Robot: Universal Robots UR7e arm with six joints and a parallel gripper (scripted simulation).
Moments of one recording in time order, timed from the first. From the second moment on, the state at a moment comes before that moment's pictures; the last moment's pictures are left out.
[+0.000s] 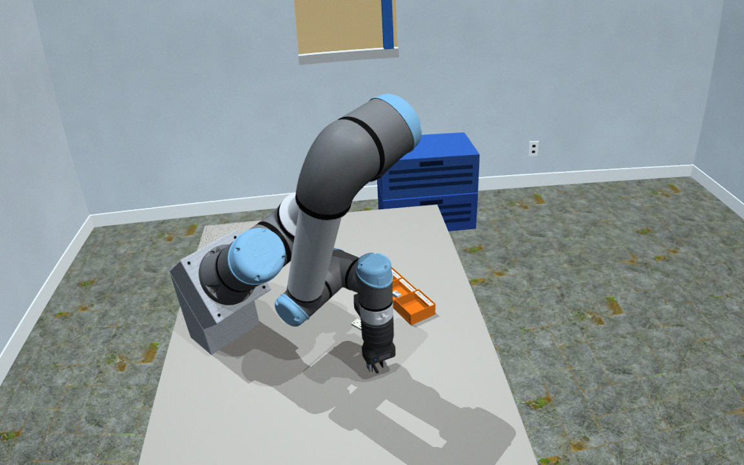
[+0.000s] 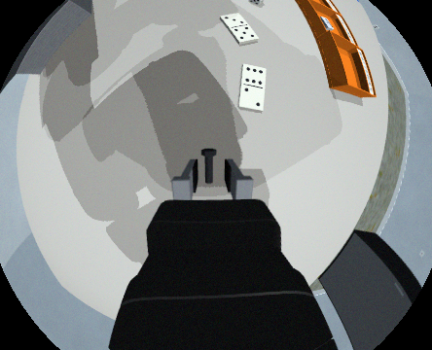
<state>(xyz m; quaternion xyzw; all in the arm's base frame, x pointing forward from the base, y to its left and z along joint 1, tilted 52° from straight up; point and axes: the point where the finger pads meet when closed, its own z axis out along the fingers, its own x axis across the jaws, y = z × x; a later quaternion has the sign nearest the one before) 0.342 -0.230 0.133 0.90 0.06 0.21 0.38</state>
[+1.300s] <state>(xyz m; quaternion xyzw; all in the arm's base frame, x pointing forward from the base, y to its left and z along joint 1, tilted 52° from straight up) 0.343 -0.235 0.127 0.90 0.05 0.21 0.39</state>
